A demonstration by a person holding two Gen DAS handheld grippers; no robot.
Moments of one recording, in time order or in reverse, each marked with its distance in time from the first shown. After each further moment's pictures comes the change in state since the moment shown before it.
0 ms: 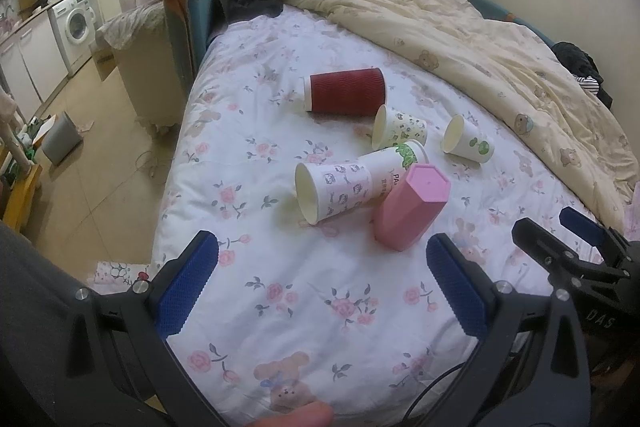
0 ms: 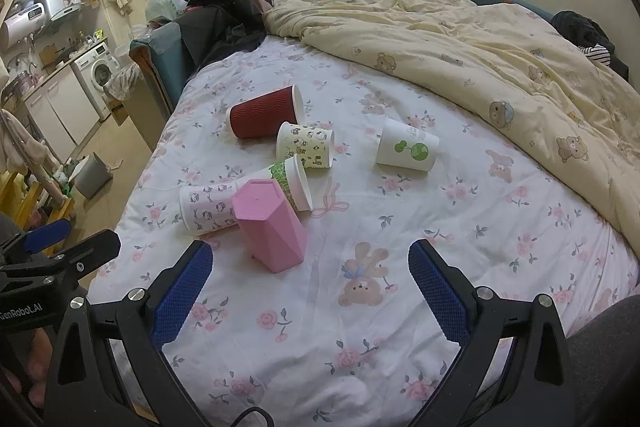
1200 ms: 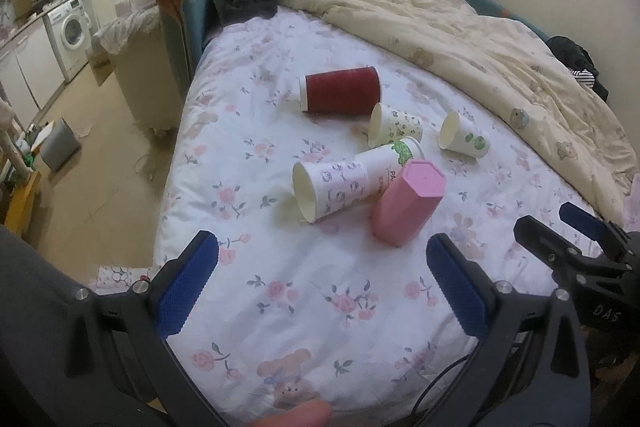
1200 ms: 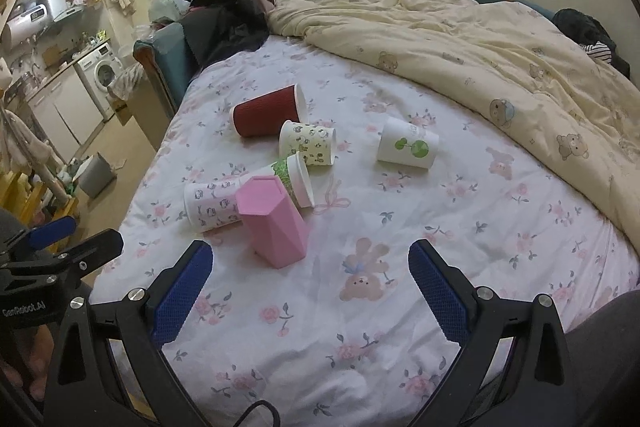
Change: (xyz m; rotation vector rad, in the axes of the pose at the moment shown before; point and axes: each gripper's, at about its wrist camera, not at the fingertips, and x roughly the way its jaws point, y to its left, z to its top) left arm -0.001 -0.002 -0.001 0.030 -0.007 -0.004; right arm -0.002 0.003 0.000 -0.011 0.003 0.009
